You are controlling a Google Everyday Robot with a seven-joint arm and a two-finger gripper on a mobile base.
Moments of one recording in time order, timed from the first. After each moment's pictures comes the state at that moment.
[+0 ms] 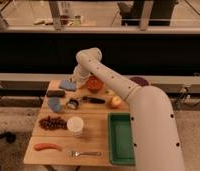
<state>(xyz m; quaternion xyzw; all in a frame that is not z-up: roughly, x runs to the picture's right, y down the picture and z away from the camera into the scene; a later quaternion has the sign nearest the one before) -0.133 -0.047 0.889 -0.18 -0.26 -0.24 0.92</state>
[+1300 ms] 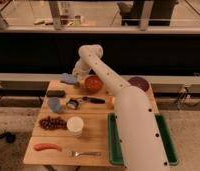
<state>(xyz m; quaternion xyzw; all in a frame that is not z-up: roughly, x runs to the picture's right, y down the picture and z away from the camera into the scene) -0.125 -0.083 0.936 -0.13 -0.26 -0.28 0.91</state>
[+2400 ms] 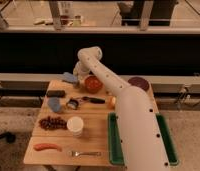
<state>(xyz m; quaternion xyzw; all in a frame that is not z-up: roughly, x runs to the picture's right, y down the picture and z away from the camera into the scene) -0.129 -0.093 0.951 -0.10 -0.24 -0.29 0.92</state>
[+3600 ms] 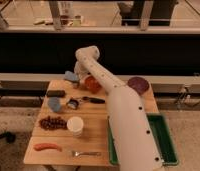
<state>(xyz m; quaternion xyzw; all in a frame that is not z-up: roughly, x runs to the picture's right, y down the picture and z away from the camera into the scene) -0.123 -0.105 0.974 -0.11 -0.20 -0.29 0.93</state>
